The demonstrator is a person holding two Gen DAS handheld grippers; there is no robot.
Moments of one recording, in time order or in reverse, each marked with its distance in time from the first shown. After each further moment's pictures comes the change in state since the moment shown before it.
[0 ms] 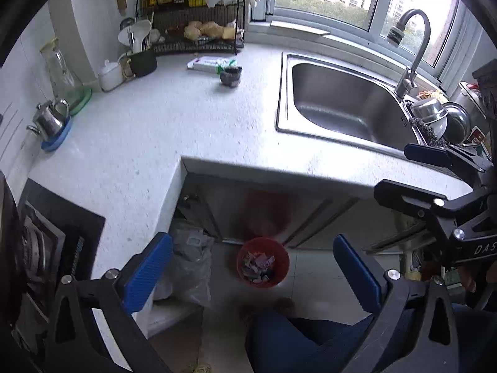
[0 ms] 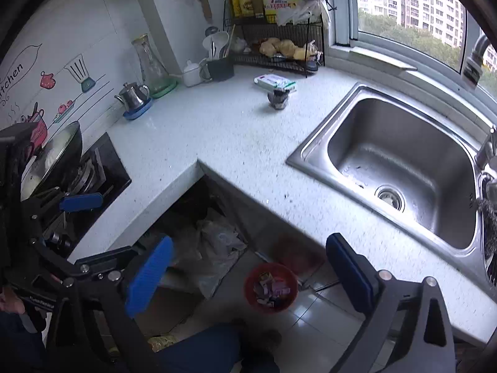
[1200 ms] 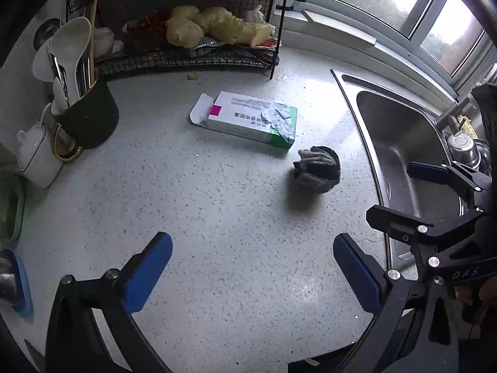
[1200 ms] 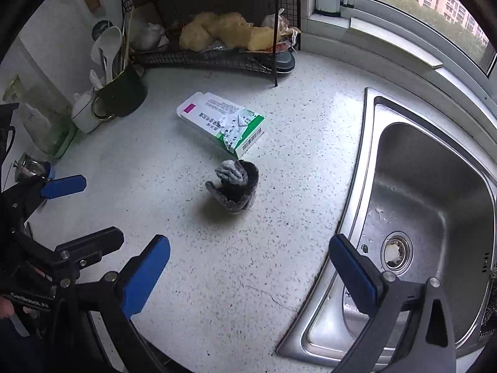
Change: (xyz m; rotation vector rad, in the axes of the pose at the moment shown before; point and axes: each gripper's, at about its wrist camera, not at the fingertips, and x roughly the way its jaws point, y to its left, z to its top) left arm 0.215 0.166 0.274 0.114 0.160 -0.172; right arm 0.189 -0.050 0.213 0.209 0.204 -0.198
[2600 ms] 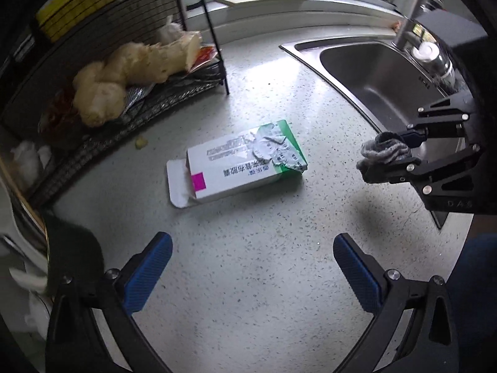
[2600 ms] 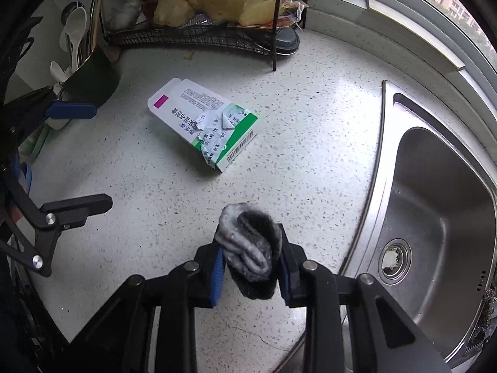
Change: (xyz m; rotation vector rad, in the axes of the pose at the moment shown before) left arm 0.046 0.005 0.078 0.572 0.046 -0.070; right arm 0.010 -0.006 0.020 -0.020 0.111 -0.046
